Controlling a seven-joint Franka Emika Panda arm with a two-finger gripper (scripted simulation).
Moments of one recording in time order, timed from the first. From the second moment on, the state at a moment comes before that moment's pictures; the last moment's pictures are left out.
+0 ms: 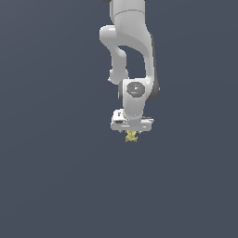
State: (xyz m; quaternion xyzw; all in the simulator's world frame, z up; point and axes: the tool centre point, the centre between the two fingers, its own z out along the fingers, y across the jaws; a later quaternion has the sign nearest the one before) arm -0.048 0.060 0.053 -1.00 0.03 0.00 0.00
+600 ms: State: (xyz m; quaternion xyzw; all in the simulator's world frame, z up) arm -0.047 0.060 0.041 -1.00 0.03 0.00 0.00
